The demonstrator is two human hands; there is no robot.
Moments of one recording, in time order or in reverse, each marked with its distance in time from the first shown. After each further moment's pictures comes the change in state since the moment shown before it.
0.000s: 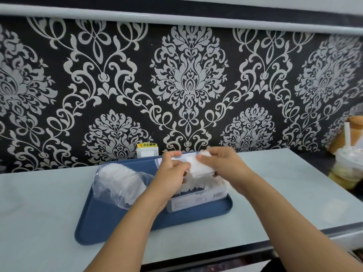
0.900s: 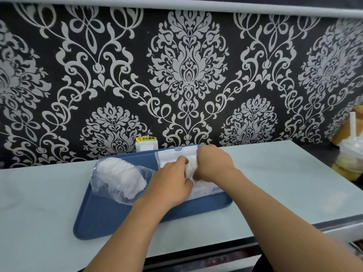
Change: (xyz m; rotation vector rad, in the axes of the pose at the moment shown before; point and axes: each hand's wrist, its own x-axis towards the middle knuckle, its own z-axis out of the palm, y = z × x) left_hand -0.001 -0.020 -0.001 1.033 -0.079 0.280; right_hand 0.025 0.008 0.036 -1.164 0.071 -0.017
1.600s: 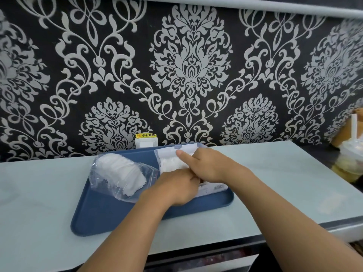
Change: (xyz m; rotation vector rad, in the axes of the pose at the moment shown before) left_hand 0.004 0.014 -0.004 0.062 -0.343 0.005; right_hand -0.014 -0.007 -0.012 0.358 -0.181 -0.144
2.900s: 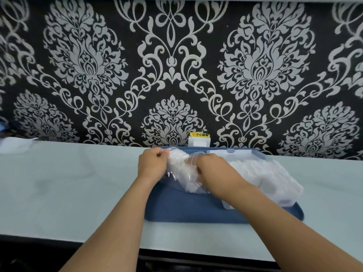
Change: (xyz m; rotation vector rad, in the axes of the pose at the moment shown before) left_hand -0.019 -0.192 -0.022 -0.685 0.813 -0.440; right_hand 0.020 -0.102 0.064 -0.271 0.021 -0.365
